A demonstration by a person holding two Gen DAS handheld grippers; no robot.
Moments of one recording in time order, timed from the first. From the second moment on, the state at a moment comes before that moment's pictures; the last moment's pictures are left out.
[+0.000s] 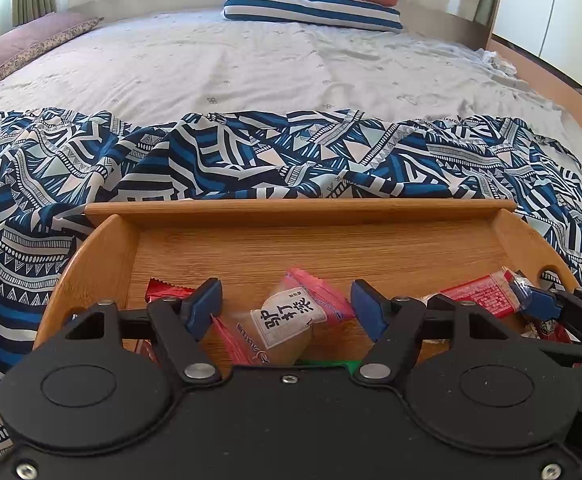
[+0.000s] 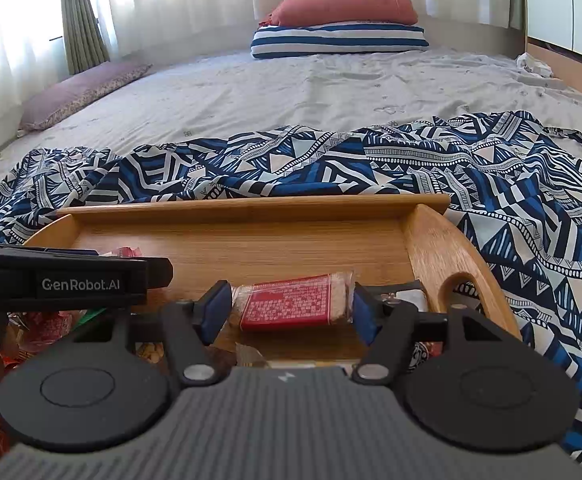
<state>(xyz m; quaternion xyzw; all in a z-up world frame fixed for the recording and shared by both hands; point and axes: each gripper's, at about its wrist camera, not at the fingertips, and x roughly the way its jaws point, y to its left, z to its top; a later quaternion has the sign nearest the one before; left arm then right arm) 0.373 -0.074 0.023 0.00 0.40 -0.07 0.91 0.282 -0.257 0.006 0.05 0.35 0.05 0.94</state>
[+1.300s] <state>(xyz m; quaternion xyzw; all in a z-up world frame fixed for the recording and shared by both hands) 0.231 -0.031 0.112 0.00 0.33 -0.04 0.94 0.180 -0.245 0.075 0.01 0.29 0.01 0.96</state>
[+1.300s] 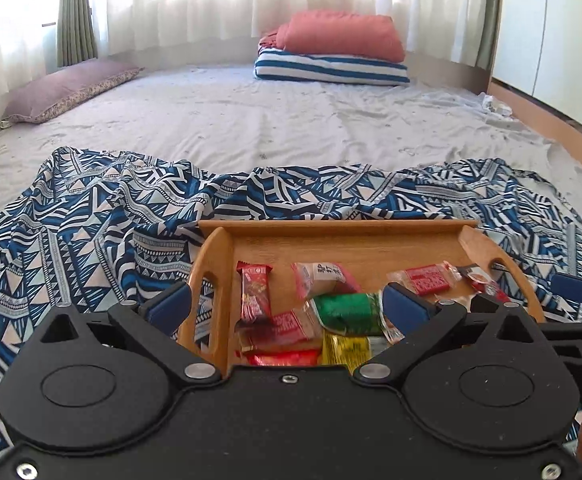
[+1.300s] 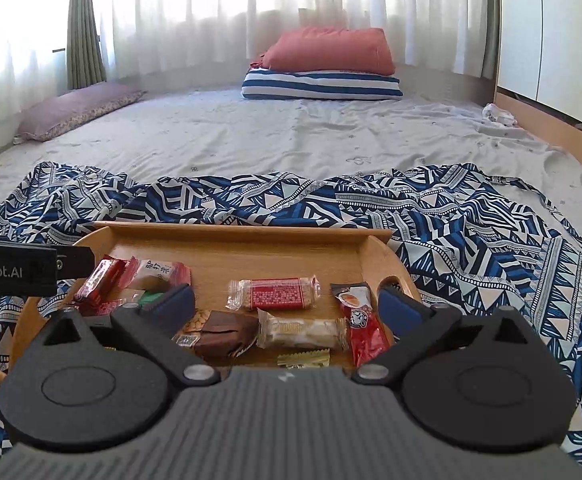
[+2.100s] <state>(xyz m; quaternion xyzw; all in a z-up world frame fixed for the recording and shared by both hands) 0.081 -0.025 0.025 0.00 0.36 -0.03 0.93 0.041 -0.239 0.009 0.00 0.29 0.01 0.96</state>
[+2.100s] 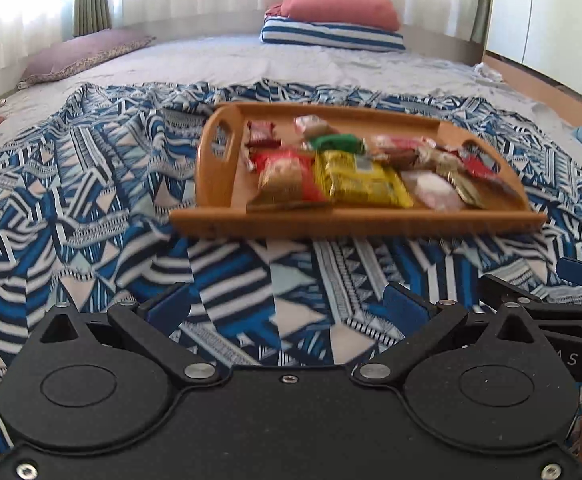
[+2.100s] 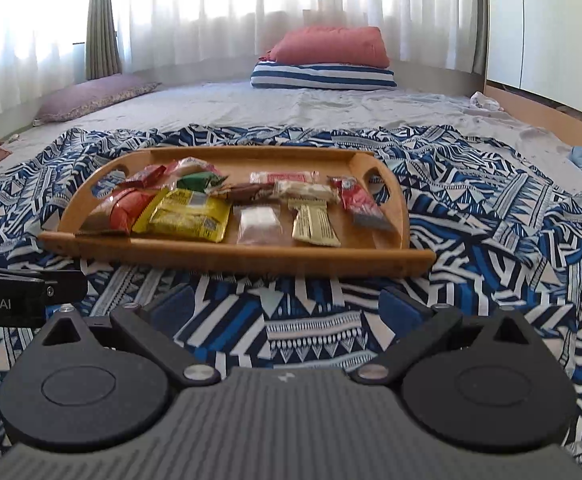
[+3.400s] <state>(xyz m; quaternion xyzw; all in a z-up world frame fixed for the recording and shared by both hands) 0.090 -0.024 -0.001 0.00 0.37 -0.01 0.93 0.043 -0.241 -0.016 0.00 0.31 0.00 0.95</state>
